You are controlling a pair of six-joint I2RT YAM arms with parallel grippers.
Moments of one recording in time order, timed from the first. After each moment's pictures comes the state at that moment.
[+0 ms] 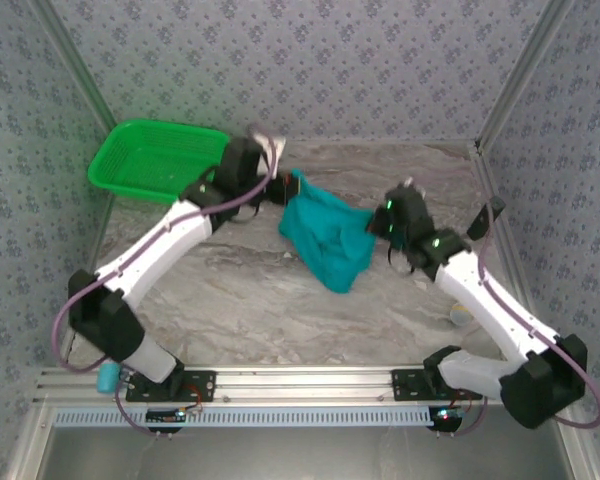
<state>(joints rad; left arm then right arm) -0.60 1.60 1.58 -0.48 0.22 -0.34 0.44 1.20 1.11 -0.54 0.17 0.73</state>
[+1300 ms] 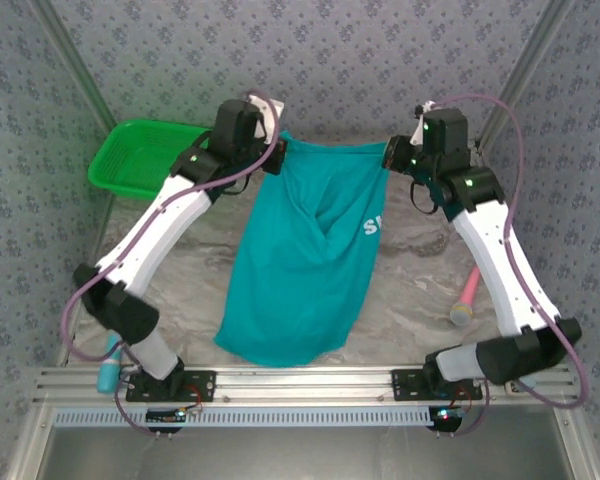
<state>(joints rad) -0.58 1.71 1.89 -0.69 -0.03 -0.10 0.27 1.41 1.64 -0.70 -0.05 0.46</state>
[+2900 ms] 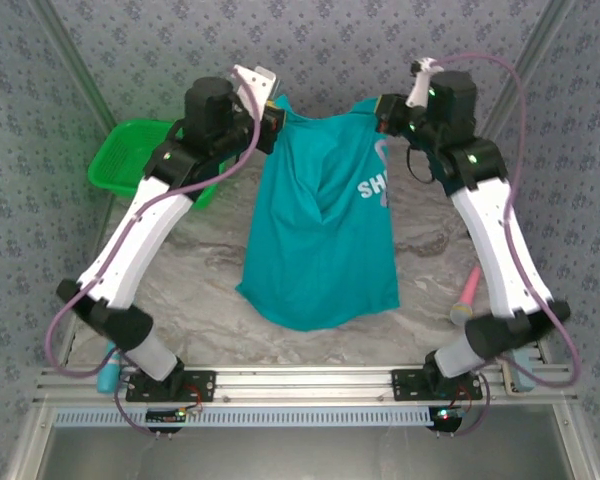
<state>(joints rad) -0.58 1.64 2.01 -0.60 0.03 0.02 0.29 1.56 1.95 -0.66 -0.10 0.39</state>
